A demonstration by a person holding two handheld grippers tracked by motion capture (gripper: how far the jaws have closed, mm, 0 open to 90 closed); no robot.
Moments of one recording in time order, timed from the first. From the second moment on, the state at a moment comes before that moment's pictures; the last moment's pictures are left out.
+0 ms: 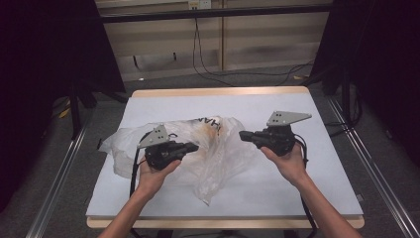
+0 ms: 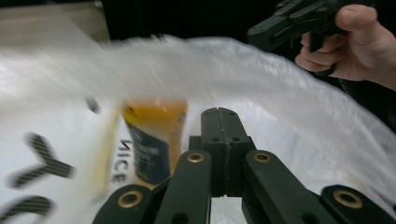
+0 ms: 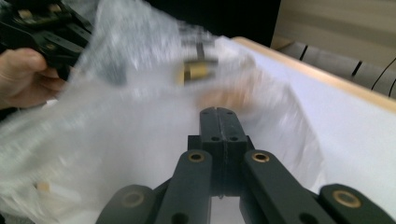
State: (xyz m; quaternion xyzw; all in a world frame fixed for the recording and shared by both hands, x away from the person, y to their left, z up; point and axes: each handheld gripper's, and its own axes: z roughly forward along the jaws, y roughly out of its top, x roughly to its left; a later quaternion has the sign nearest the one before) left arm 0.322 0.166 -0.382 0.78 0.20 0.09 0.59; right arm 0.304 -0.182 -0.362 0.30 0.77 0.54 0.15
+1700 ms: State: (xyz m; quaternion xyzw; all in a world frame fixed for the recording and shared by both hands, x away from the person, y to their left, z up) left arm 0.413 0.168 -0.426 0.82 0.27 0.09 0.49; right arm 0.401 -0.153 -0.411 0.34 0.79 0.48 0.13
